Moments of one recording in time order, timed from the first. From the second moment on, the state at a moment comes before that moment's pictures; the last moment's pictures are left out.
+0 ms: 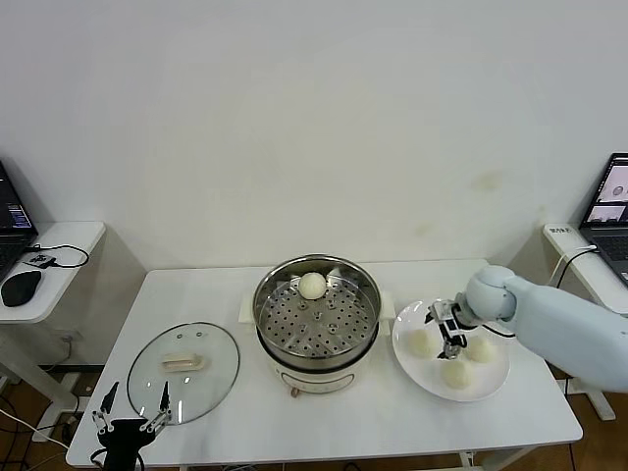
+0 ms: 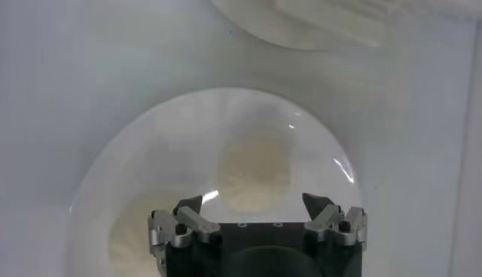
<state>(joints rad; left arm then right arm) 1.82 -1.27 -0.69 -2.02 -0.09 -0.11 -0.19 -0.02 0.69 -0.91 1.33 -0.09 -0.25 -0.93</state>
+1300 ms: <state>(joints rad) 1.81 -1.27 -0.68 -2.04 -0.09 -0.11 -0.19 0.21 0.65 -0.98 1.39 0.05 -0.29 -1.00</state>
